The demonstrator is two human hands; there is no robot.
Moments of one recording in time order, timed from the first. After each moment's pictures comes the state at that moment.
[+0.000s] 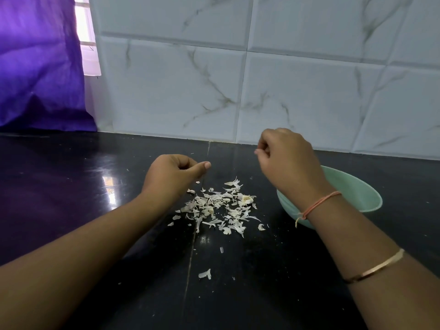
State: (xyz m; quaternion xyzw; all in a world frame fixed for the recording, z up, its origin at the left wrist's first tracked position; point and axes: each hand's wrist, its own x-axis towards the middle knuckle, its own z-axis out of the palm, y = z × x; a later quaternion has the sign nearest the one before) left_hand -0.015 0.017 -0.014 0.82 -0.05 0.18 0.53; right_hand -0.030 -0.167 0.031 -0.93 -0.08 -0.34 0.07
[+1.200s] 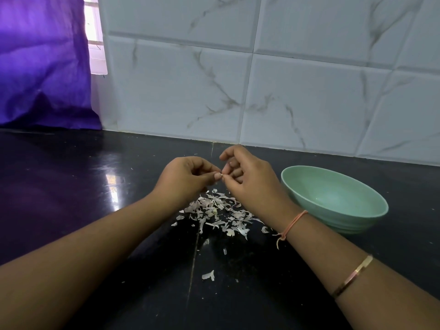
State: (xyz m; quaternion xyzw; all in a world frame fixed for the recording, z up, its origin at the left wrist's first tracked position) left_hand -0.019 0.011 -0.013 0.80 -0.13 0.11 0.57; right_hand -0.025 -0.133 -0.010 -0.87 -0.24 -0.26 0.34
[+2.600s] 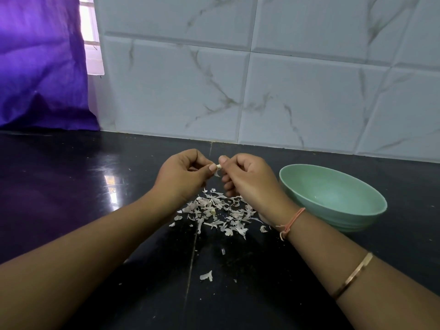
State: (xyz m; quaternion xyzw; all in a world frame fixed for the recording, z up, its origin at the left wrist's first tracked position) left_hand -0.017 0.005 -0.014 0.76 -0.12 0.14 0.62; right_hand -0.022 -0.126 -0.011 -0.80 -0.10 -0.14 0.57
